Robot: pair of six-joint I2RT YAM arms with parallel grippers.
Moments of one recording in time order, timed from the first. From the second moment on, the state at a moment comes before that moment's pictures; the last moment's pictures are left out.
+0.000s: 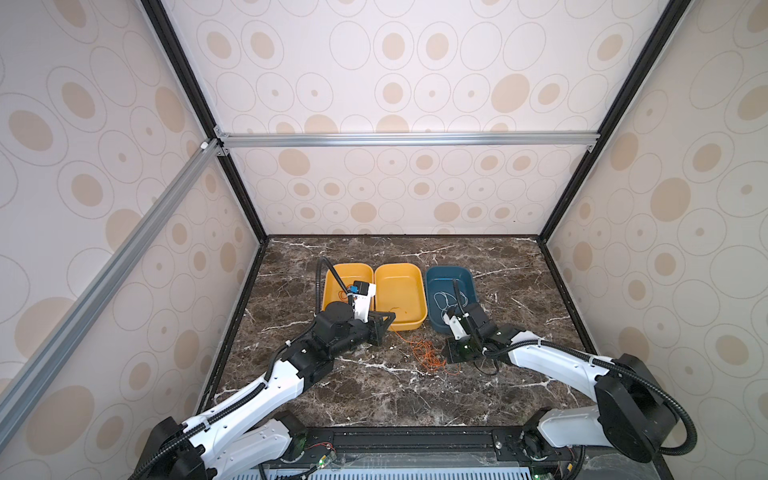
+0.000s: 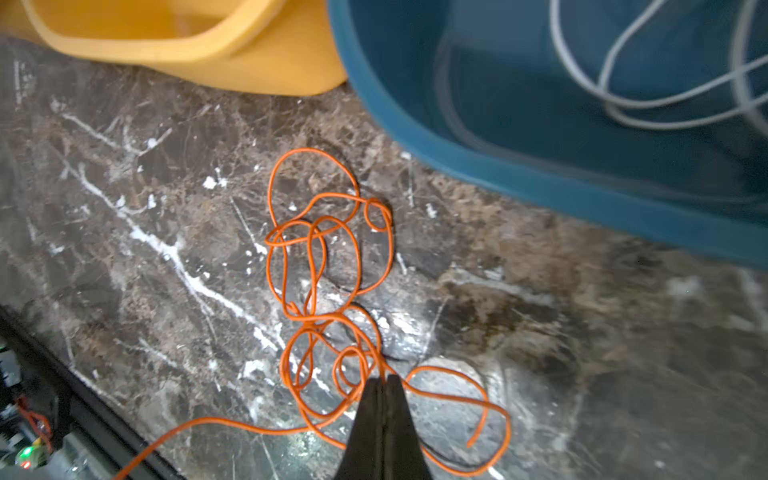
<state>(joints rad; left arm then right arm) -0.67 0.98 0.63 0.02 0.19 -0.55 0.61 1.33 0.70 -0.43 -0.17 0.46</state>
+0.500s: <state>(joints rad) -0.54 0.84 0.61 -0.11 0.13 -0.53 0.56 1.22 0.73 -0.60 0.07 0.49</state>
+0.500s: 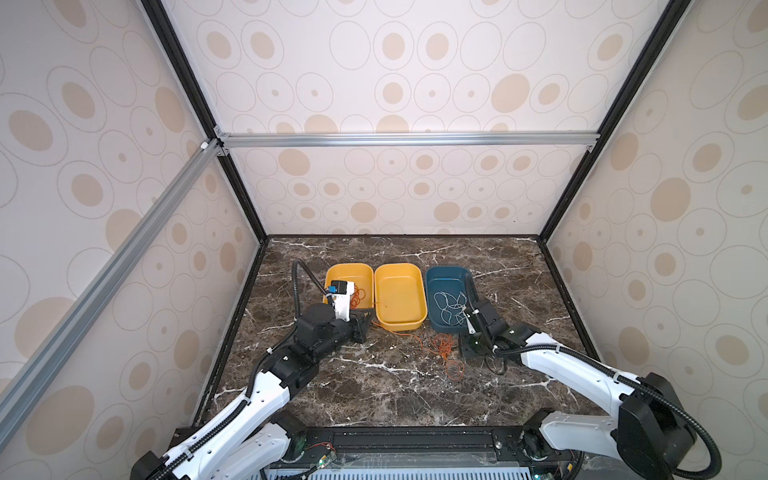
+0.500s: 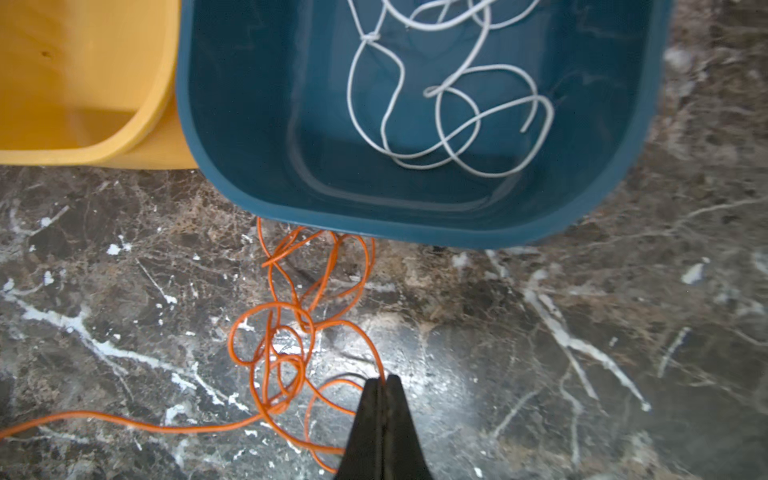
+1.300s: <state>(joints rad) -0.41 0.82 0.66 -0.27 -0.02 -0.51 0.48 1.06 0.74 -0.72 -0.07 0.53</state>
